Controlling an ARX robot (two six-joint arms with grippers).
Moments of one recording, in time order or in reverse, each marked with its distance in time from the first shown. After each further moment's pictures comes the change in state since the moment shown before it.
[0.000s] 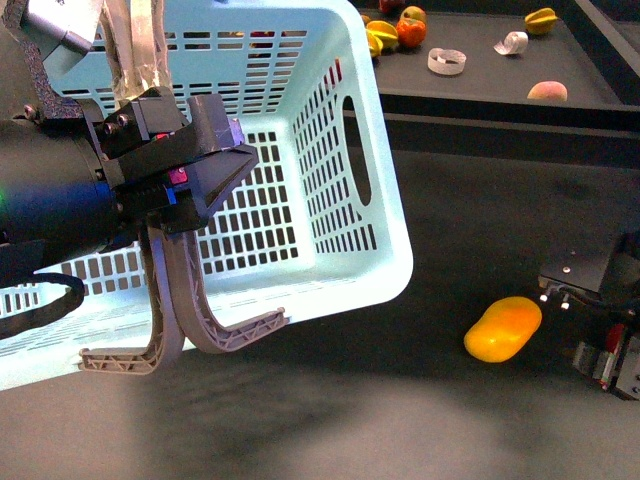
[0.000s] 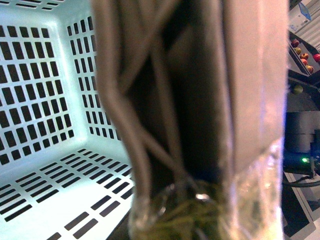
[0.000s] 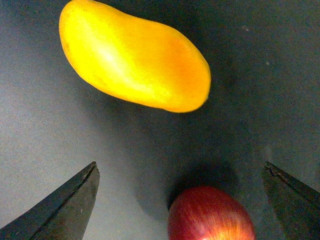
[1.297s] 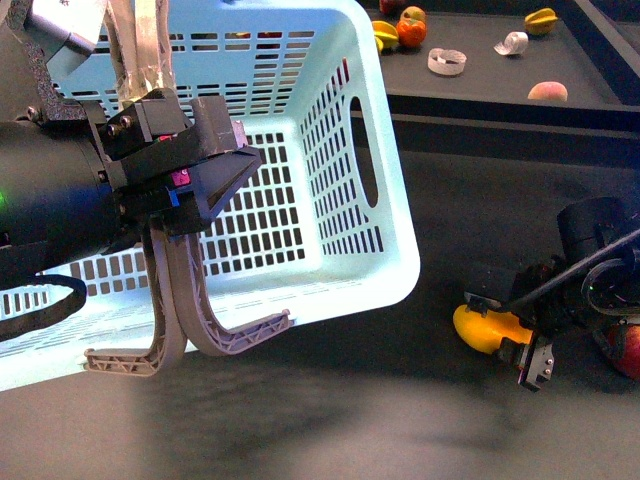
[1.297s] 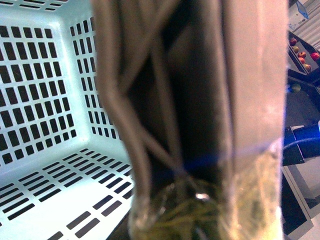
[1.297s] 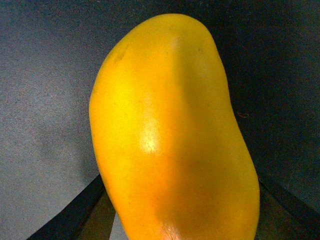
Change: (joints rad) left arm 0.000 0.000 0.000 0.000 0.002 0.000; right arm 0.103 0.320 0.349 -0.148 -0.019 0.085
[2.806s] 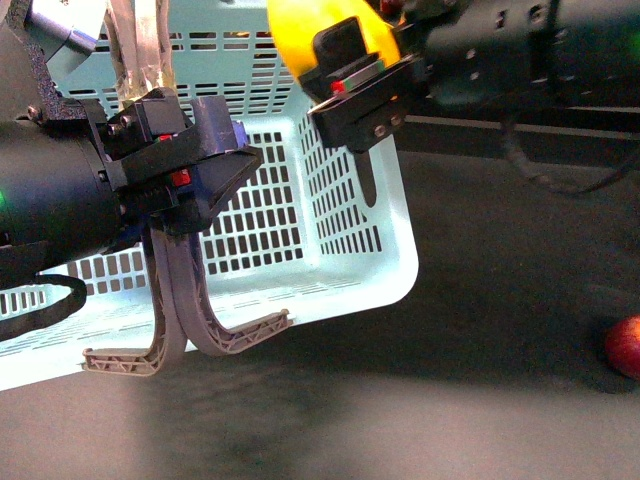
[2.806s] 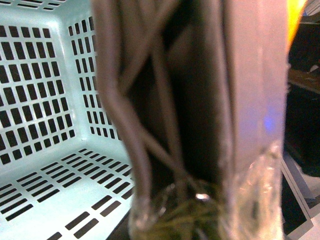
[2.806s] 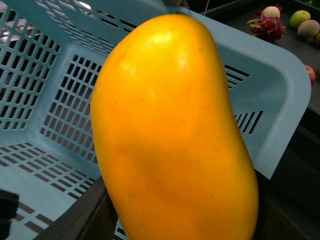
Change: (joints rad) left arm 0.000 0.000 0.000 0.000 0.000 0.000; right arm 0.474 -0.864 -0.451 0.433 -0.068 0.893
